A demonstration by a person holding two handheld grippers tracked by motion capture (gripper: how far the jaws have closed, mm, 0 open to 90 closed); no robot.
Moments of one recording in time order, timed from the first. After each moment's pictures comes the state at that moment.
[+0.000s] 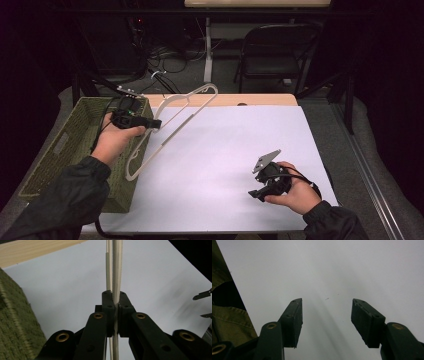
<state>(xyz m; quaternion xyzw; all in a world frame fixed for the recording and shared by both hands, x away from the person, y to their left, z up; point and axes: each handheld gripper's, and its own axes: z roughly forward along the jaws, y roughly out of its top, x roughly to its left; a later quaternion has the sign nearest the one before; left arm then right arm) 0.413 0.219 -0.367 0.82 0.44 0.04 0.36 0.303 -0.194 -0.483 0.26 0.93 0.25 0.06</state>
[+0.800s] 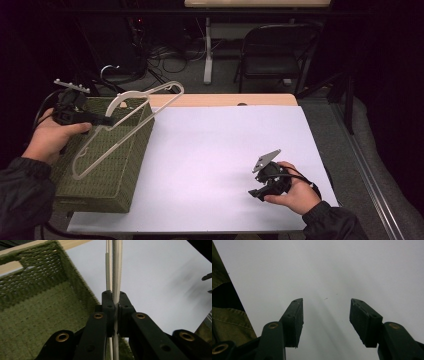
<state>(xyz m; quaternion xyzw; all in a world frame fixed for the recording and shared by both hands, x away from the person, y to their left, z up) 0.402 0.331 -0.342 0.83 0.44 0.05 0.35 0.303 -0.193 -0.483 0.27 0.93 0.25 0.07</state>
